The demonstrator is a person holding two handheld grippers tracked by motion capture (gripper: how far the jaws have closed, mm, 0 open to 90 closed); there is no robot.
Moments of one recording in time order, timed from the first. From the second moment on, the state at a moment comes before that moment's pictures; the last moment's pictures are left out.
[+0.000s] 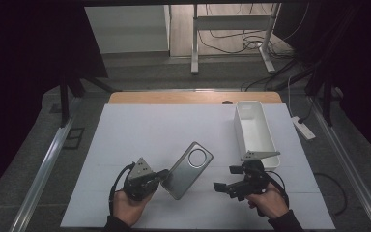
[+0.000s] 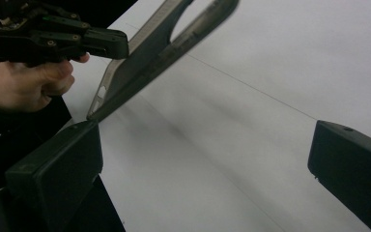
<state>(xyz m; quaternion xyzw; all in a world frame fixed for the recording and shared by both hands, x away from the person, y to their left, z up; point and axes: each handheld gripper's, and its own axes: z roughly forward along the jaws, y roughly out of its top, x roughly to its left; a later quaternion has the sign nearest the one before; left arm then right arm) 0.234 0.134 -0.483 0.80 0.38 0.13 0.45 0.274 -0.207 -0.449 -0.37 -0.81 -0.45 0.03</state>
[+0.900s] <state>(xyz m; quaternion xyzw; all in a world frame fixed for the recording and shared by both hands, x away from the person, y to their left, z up) 0.235 0.124 -0.486 0.80 0.37 0.12 0.45 0.286 -0.166 -0.450 -0.37 -0.81 -0.45 0.06</state>
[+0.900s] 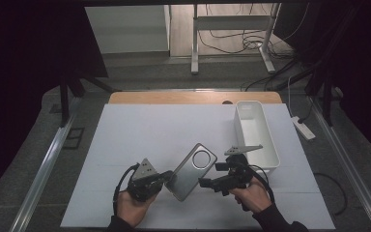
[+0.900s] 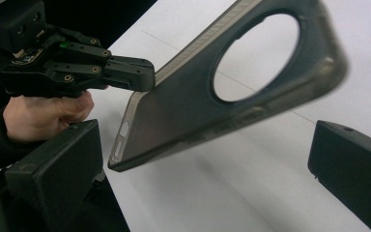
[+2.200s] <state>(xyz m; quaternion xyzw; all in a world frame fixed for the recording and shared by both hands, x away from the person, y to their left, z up) 0.232 0.124 -0.481 0.80 0.36 0.12 0.47 0.302 -0.135 -0.460 -0.41 -0.78 -0.45 0.13</state>
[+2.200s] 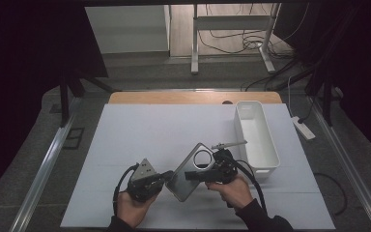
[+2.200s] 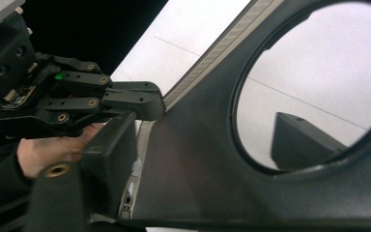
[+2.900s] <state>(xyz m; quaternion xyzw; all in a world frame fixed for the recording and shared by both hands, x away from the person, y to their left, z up) 0.231 0.124 -0.481 0.79 0.36 0.12 0.47 0.304 -0.141 -0.463 -0.42 -0.76 -0.47 0.18</state>
